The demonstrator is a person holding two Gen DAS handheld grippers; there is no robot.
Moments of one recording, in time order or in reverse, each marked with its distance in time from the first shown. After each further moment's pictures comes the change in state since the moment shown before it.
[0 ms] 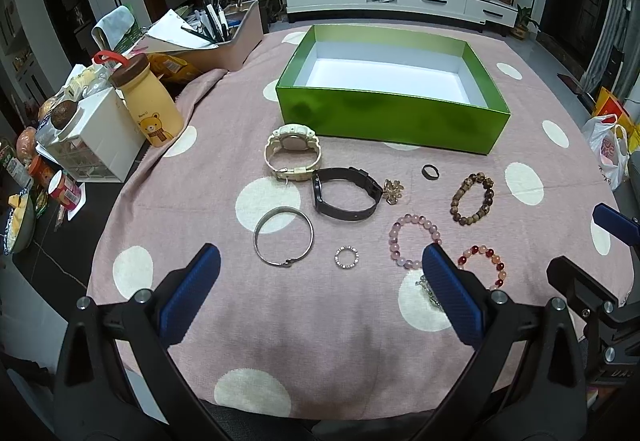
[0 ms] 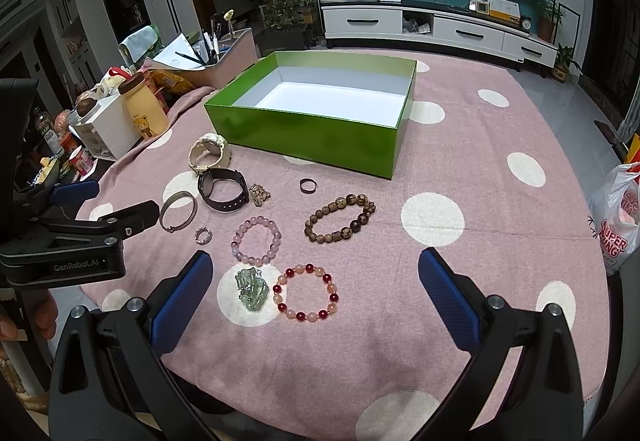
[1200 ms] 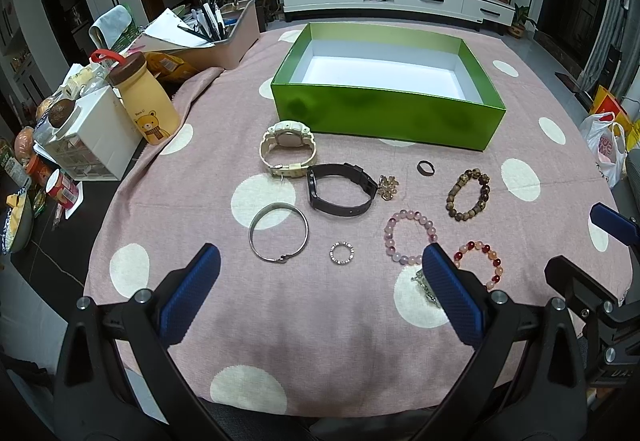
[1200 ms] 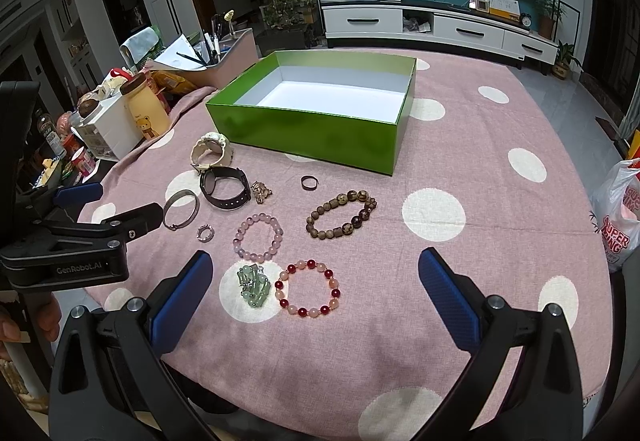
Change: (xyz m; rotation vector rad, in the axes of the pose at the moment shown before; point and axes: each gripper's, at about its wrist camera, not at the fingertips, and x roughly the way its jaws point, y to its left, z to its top) left arm -0.003 -0.006 -0.005 0.004 -0.003 -0.006; right arm -0.003 0.001 -0.002 0.002 -0.003 0.004
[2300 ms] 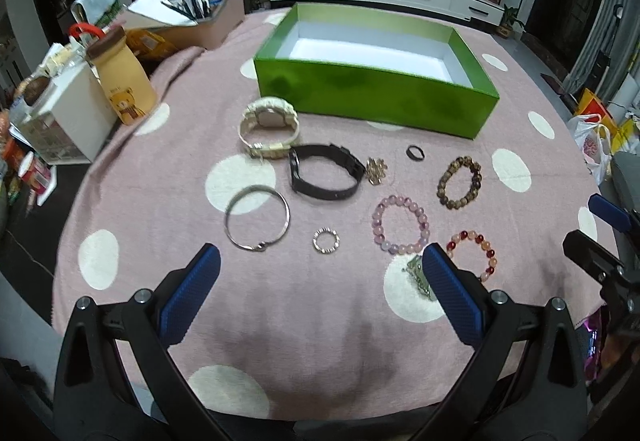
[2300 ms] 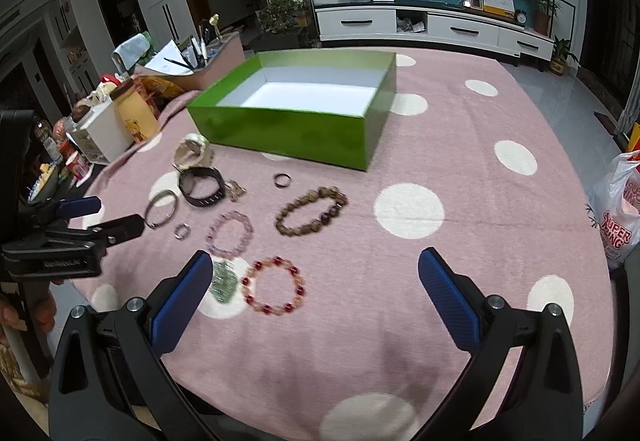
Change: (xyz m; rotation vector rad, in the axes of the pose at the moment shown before) left arm 0.024 0.007 -0.012 -0.022 0.040 -0.102; right arm 0.006 -0.036 -0.015 0.013 0.002 0.002
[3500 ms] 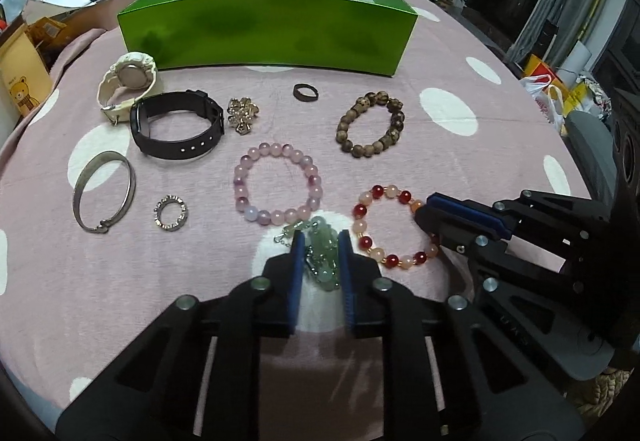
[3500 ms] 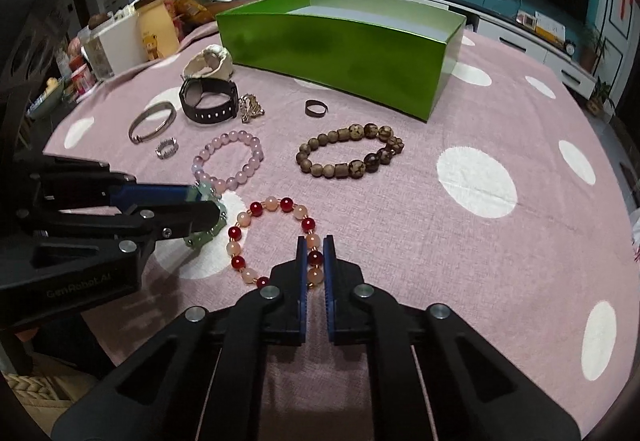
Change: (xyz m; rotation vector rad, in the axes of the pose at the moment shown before) left arm 0.060 -0.068 -0.029 0.094 0.049 -0.218; right arm 0.069 0.020 -0.033 -0.187 0.055 0.066
